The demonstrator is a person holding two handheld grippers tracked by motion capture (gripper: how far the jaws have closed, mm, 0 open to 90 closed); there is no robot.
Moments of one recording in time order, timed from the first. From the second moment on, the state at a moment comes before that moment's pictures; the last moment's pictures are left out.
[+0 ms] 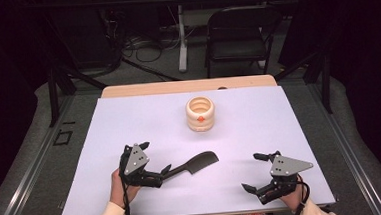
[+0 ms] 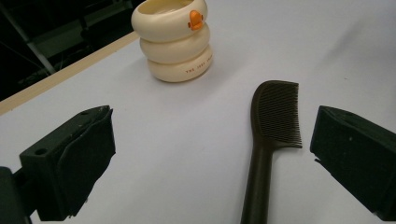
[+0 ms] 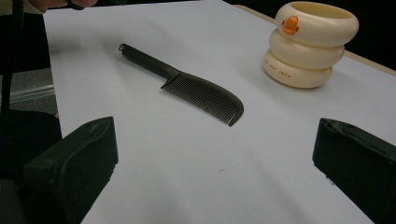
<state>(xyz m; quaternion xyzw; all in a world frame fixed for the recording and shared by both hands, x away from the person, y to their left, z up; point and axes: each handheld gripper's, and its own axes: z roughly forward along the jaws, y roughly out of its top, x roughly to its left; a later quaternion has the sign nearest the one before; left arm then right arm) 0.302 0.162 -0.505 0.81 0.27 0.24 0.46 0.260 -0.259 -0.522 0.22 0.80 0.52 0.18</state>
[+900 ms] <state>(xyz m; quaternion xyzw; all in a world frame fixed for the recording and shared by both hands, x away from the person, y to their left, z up) 0.323 0.147 -0.493 0.85 0.27 0.19 0.41 0.260 -0.257 -0.523 0.22 0.81 0.52 0.18</state>
